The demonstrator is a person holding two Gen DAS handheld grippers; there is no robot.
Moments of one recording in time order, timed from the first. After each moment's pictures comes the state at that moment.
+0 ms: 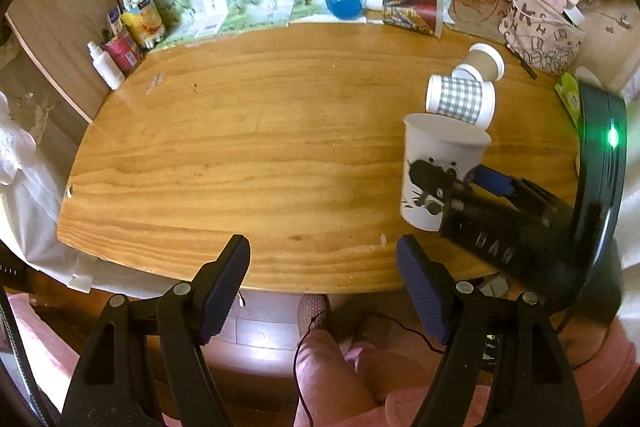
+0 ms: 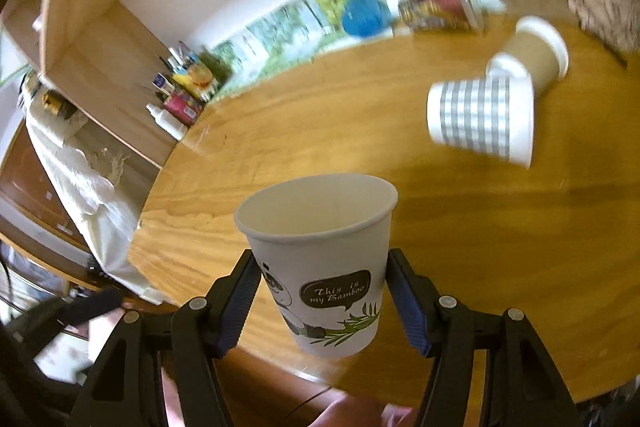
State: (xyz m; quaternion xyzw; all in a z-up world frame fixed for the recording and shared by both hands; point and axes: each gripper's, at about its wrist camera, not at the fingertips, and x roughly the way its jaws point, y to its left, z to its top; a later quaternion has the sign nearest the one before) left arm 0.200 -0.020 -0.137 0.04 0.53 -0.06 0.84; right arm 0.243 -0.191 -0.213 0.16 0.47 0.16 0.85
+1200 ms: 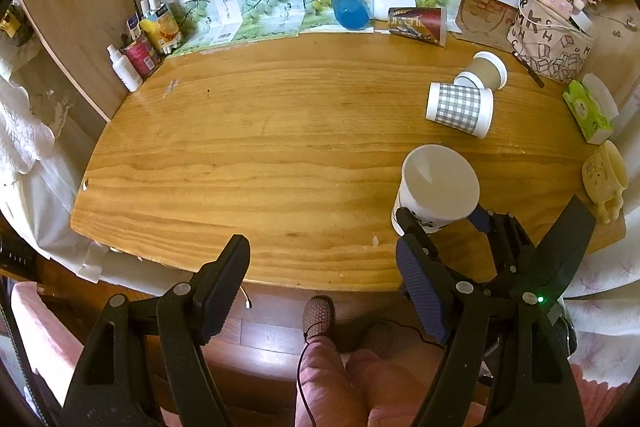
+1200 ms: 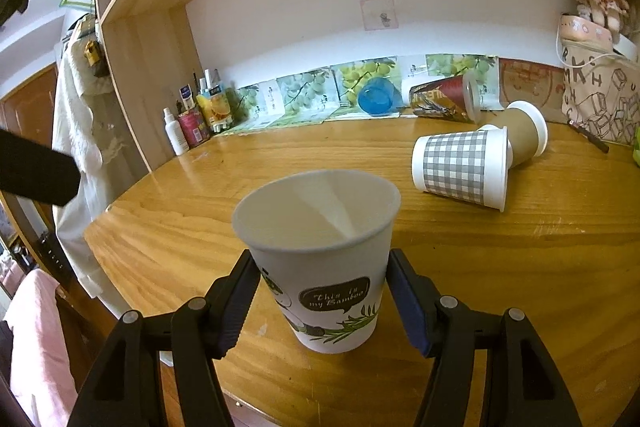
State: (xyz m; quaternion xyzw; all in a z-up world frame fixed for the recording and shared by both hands) left arm 0.182 -0.041 -0.129 0.04 0.52 -0.02 0.85; right arm 0.188 -0.188 -0.252 0.05 0.29 0.16 0.94
